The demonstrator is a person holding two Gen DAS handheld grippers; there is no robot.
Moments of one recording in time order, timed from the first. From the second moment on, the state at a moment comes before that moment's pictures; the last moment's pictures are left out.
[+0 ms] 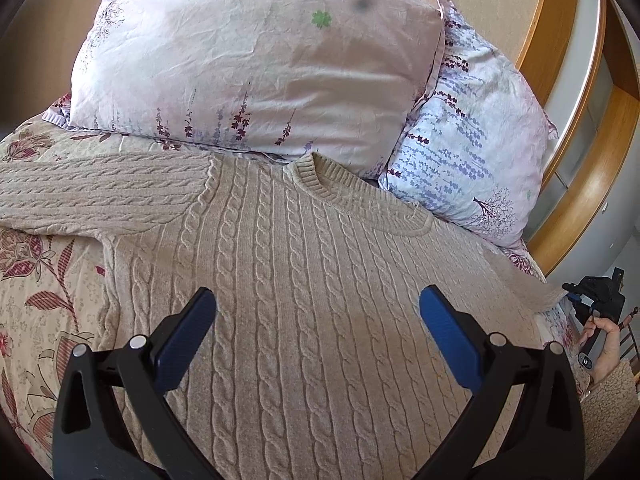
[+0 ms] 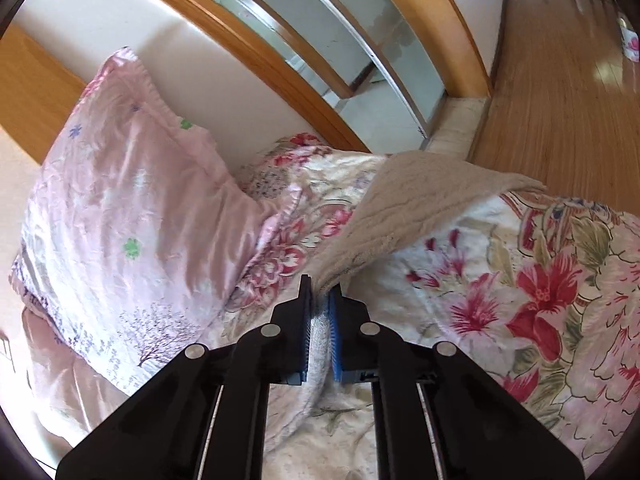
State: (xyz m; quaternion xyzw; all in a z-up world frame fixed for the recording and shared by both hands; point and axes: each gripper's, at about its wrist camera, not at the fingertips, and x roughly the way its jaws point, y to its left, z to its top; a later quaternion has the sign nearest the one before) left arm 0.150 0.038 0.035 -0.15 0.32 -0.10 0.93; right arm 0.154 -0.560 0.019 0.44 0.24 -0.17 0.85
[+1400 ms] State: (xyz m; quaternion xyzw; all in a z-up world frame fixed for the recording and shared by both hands) left arm 0.159 0.072 0.044 -0.14 0.35 -0.15 0.91; right arm 0.210 -0.380 0.017 0.37 0.33 -0.05 0.86
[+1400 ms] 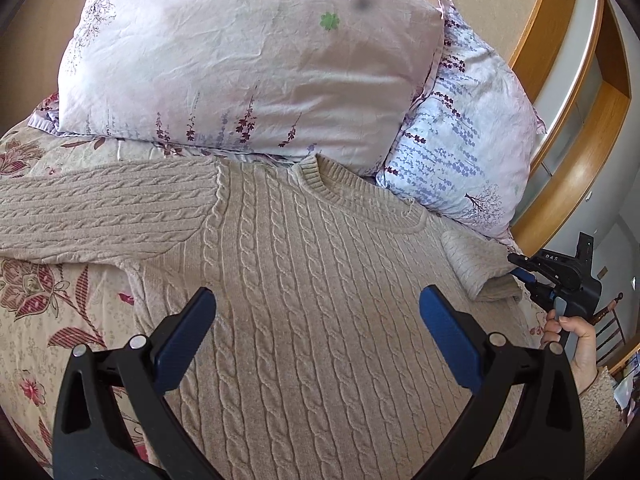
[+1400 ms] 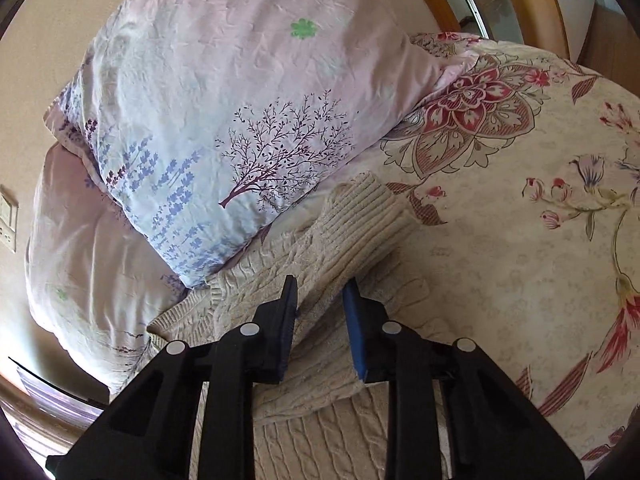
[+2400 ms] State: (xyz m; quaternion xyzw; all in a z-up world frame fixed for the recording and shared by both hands) left arm 0.175 0.109 0.048 -0.23 0.37 -0.18 0.88; right arm 0.251 -0.145 0.009 0.29 0.46 0.25 0.80
